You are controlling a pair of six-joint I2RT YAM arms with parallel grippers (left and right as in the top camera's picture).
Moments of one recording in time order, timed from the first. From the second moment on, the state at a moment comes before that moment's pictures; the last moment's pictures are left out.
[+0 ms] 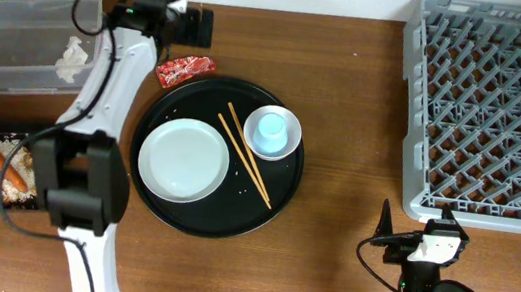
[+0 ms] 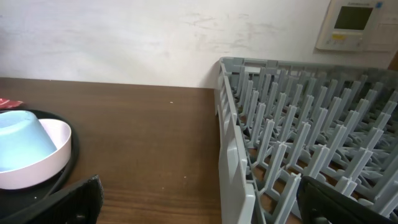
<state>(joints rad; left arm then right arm) -0.11 2.18 1.97 -0.64 -0.01 -0.03 0.00 0.01 0.01 -0.08 0.00 -0.05</state>
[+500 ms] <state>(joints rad) -0.09 2.31 1.97 -0.66 -0.01 0.00 0.00 0.01 0.01 -0.08 0.00 -0.05</state>
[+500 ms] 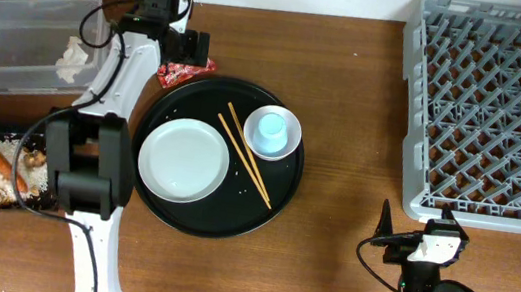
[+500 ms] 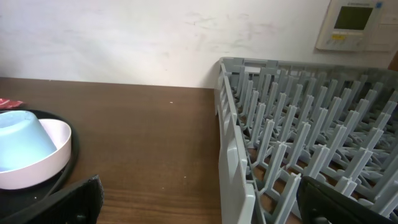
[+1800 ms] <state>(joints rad) -0.07 2.44 1.97 -0.66 0.00 0.03 0.00 0.01 0.01 -0.08 0.00 -0.05</state>
